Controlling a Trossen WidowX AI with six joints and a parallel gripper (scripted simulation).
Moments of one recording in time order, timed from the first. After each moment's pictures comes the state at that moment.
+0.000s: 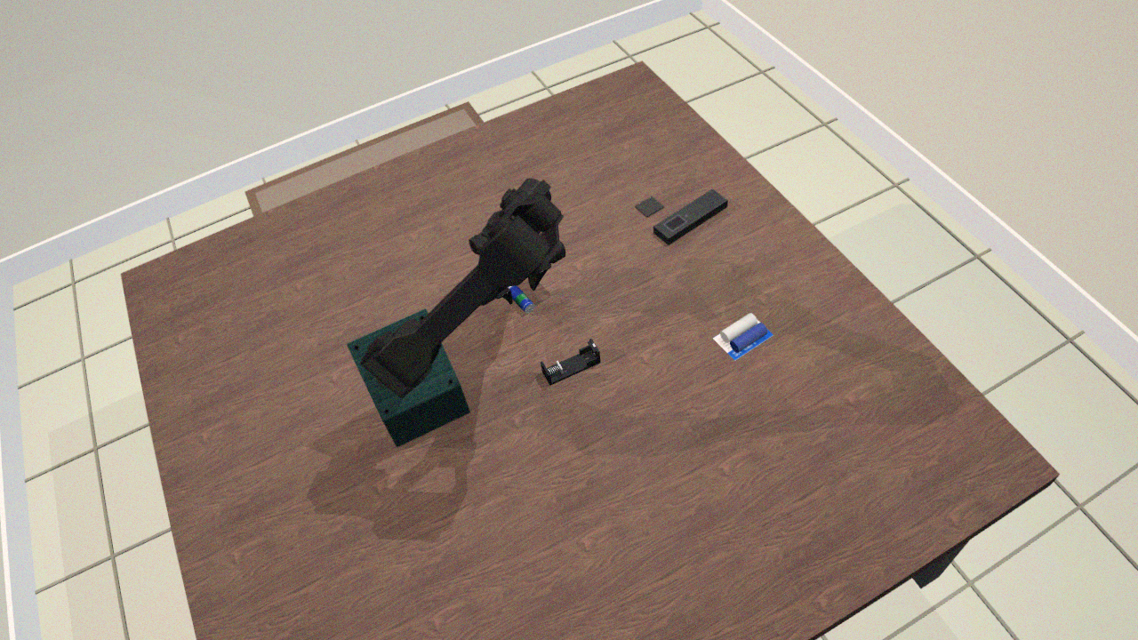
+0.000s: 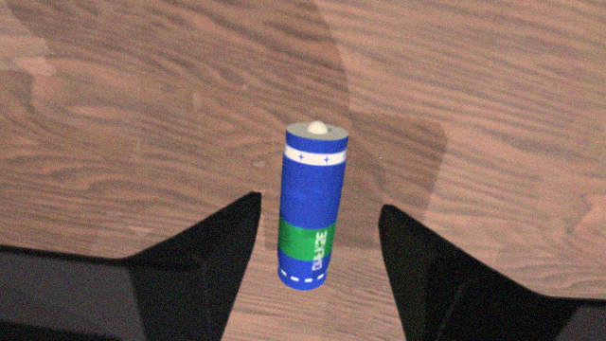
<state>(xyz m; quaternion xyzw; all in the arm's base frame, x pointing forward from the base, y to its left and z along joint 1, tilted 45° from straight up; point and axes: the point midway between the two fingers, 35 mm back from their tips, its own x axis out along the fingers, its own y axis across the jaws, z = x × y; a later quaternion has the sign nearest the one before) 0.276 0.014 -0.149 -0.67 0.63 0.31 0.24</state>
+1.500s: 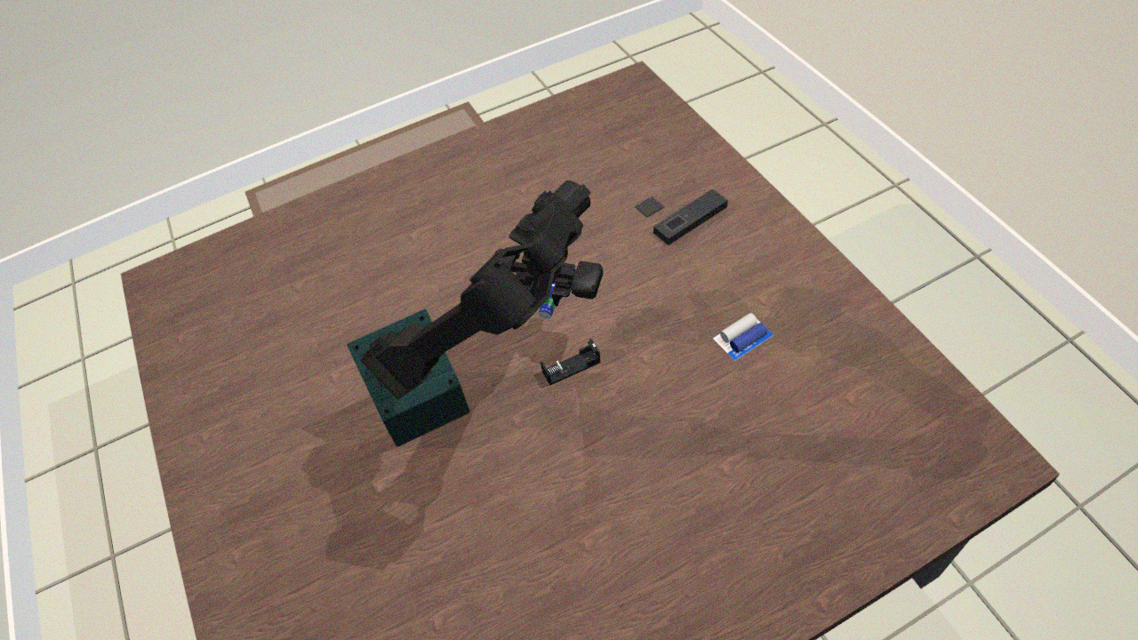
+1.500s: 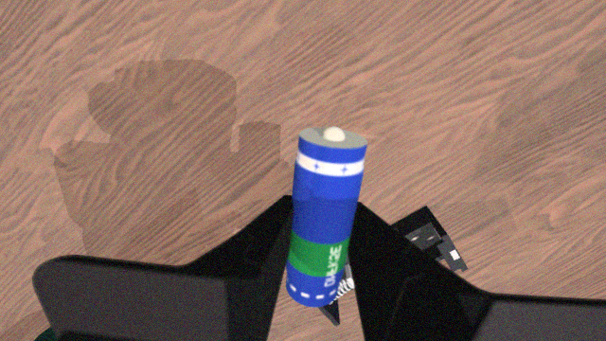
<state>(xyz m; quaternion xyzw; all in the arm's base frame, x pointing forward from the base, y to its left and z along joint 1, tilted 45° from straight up) 0.297 -0.010 -0.041 -0.50 0.70 0.02 0.51</state>
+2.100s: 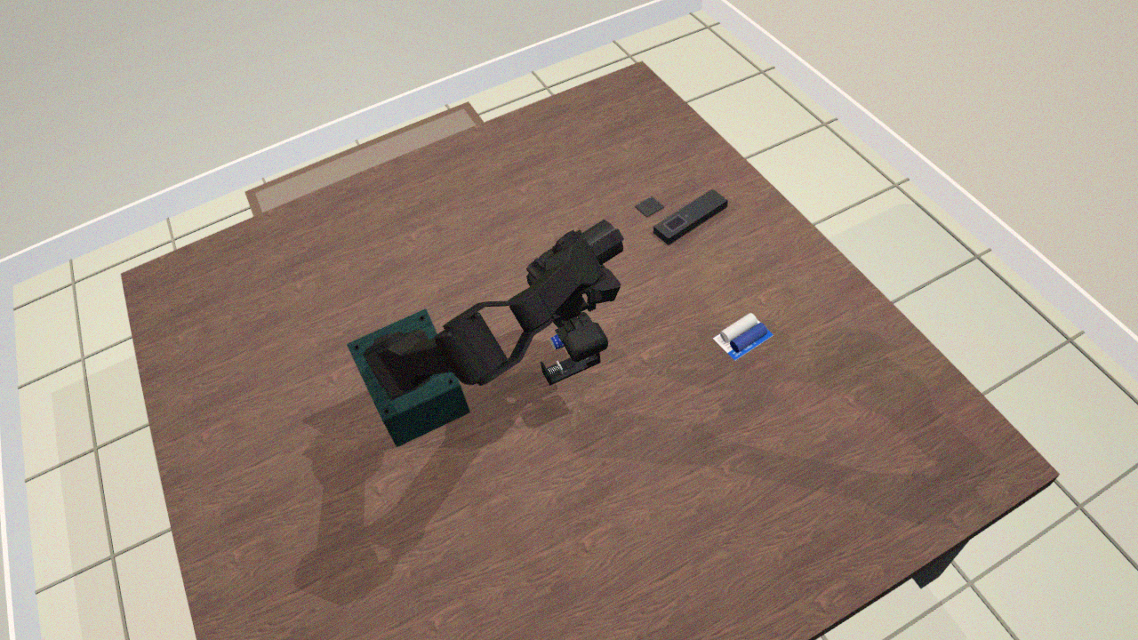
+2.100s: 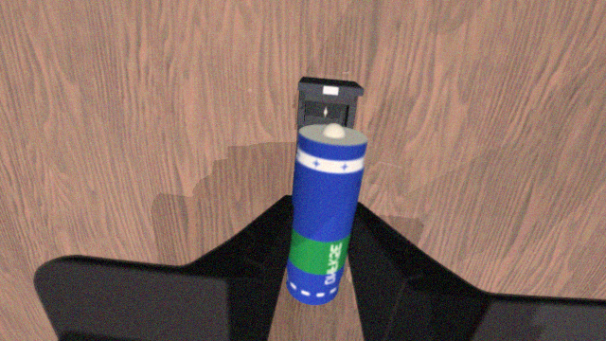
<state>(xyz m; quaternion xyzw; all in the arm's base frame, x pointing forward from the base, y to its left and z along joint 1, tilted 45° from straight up) 0.287 -0.072 0.027 -0.24 0.64 -0.28 0.67</state>
